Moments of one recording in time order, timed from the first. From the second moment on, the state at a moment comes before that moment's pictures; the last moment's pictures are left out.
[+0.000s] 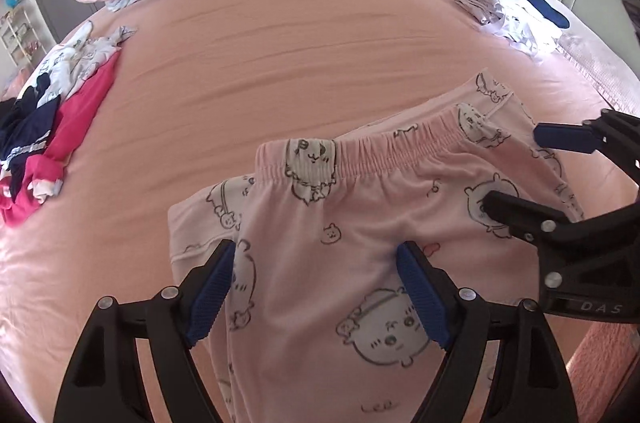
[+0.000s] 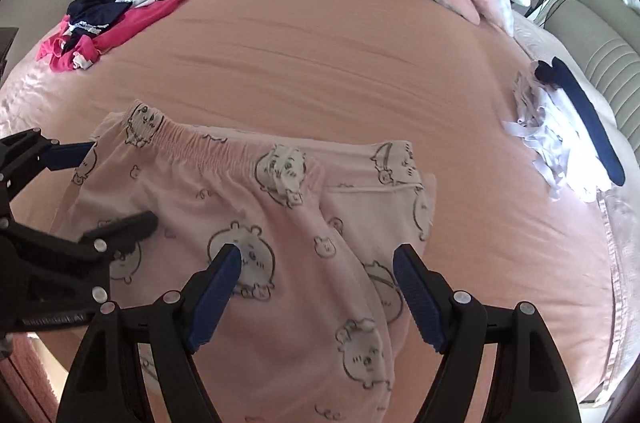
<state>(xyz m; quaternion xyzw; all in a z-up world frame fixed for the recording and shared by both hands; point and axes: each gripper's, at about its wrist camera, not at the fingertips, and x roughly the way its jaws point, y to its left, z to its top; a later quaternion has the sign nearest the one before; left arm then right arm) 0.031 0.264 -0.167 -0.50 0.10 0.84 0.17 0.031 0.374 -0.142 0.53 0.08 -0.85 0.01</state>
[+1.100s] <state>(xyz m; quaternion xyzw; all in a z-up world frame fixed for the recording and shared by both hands) 0.105 0.197 -0.166 -0.48 0.08 0.86 0.15 0.098 0.352 -0.142 0.50 0.10 -0.86 0.08</state>
